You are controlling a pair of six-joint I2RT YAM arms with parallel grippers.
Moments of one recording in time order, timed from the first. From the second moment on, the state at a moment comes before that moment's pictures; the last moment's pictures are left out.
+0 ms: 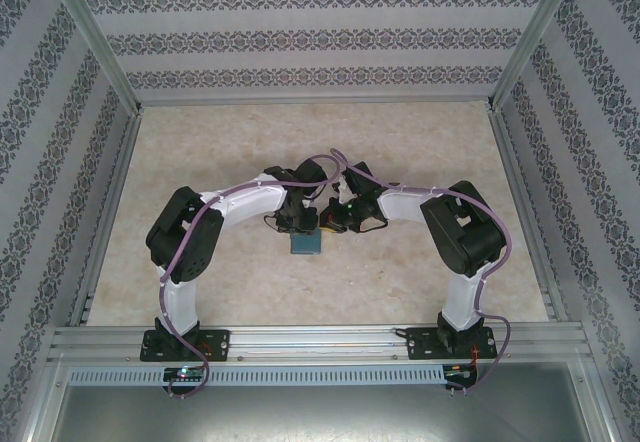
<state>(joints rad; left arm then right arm) -0.66 1.94 1.36 -0.83 0.10 -0.53 0.53 1.89 1.01 -0.18 -0.62 0.76</state>
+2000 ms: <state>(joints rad) -0.38 1.65 0.80 -0.23 0.48 -0.72 0.76 1.95 1.44 -0.82 -0.08 0.71</state>
